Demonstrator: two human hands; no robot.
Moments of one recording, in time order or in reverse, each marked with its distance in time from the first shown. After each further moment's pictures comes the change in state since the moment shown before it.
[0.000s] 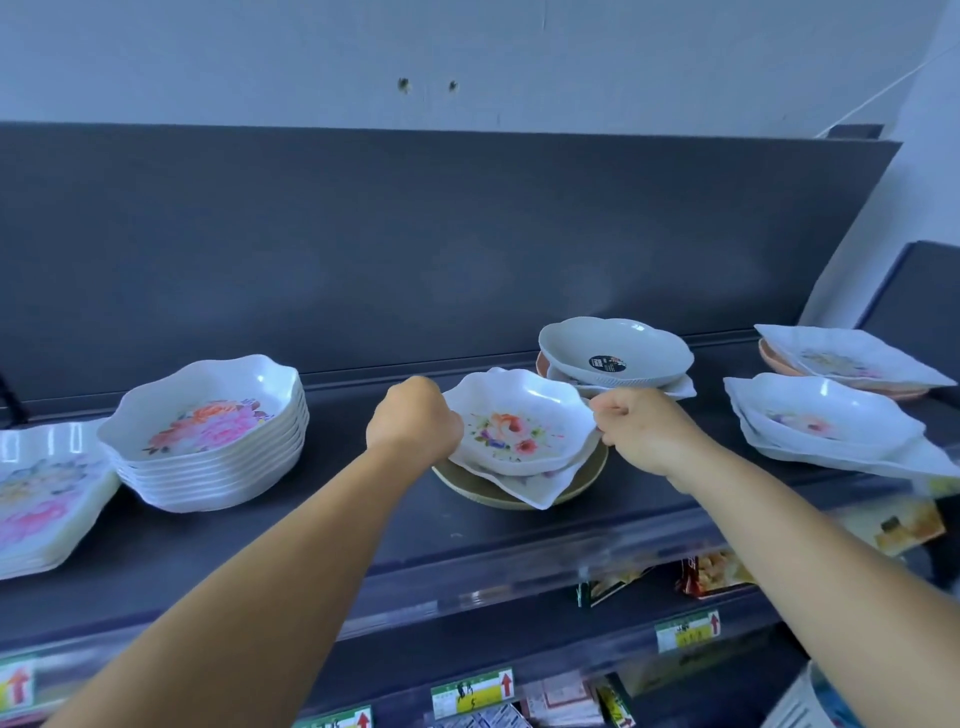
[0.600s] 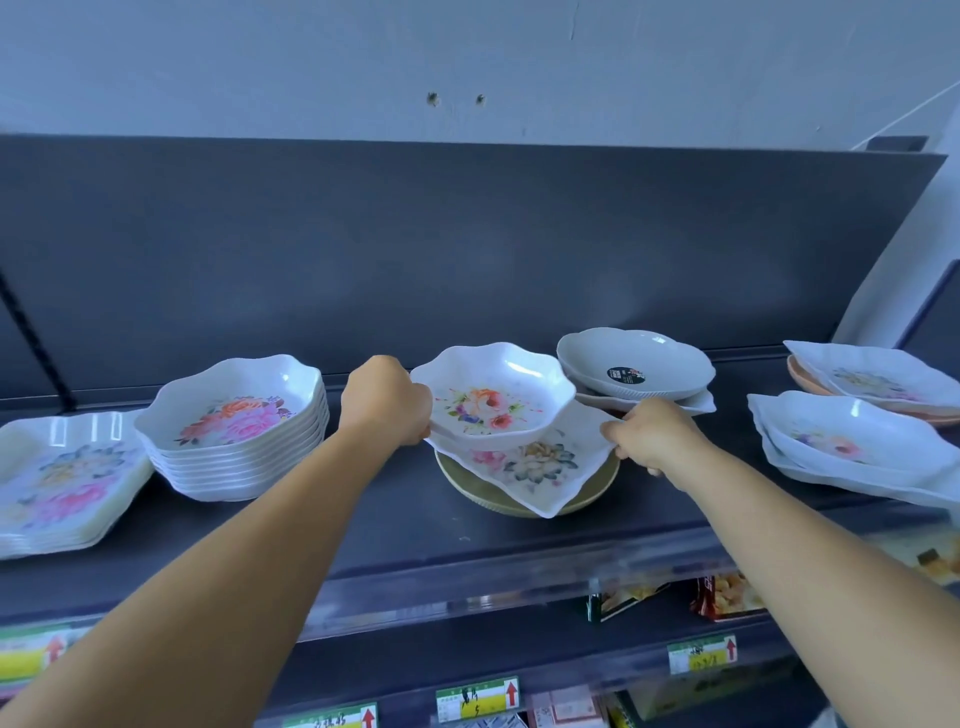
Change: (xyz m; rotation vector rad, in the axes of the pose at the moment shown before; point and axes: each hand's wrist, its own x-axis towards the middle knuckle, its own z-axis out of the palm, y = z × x) left_hand 0.001 -0.015 -0.032 -0.227 0.132 -0.039; right_hand 0.031 0.008 0.003 -0.016 0.005 0.168
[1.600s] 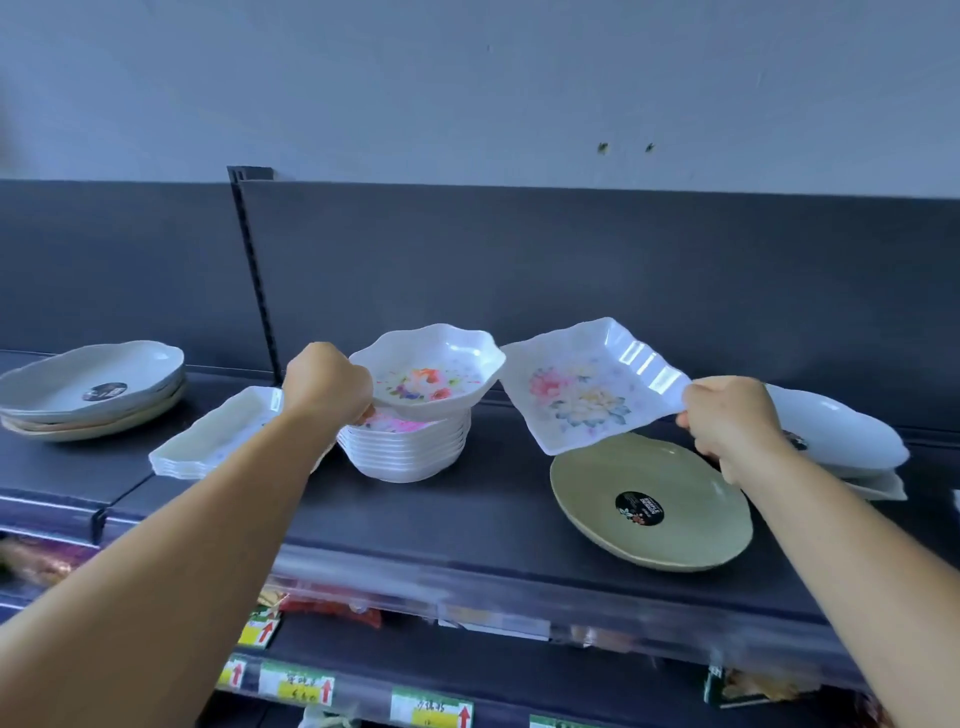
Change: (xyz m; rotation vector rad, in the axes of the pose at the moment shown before) left_hand 0.000 -0.090 -0.140 0.001 0.402 -0.278; right_hand 0.003 -0.084 0.028 0.412 0.096 -0.249
